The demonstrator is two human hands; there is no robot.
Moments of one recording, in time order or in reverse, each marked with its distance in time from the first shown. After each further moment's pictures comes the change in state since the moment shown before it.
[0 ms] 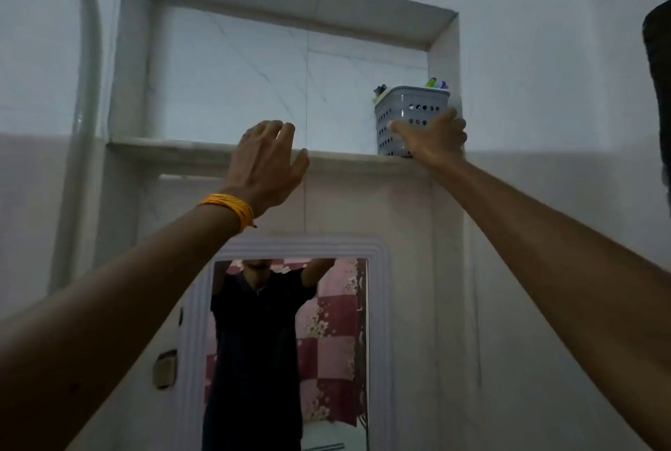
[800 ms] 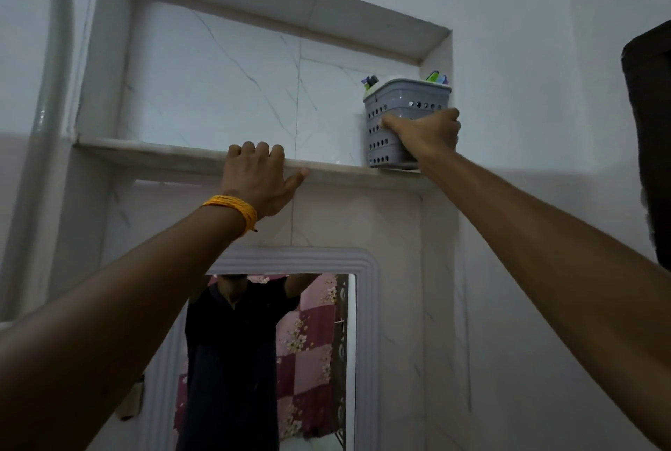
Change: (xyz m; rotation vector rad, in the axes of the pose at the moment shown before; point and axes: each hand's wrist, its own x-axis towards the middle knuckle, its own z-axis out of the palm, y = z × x) left_hand 0.008 -0.008 0.027 0.227 -0.264 -0.120; right_hand 0.032 -0.015 0.010 0.180 0.158 0.034
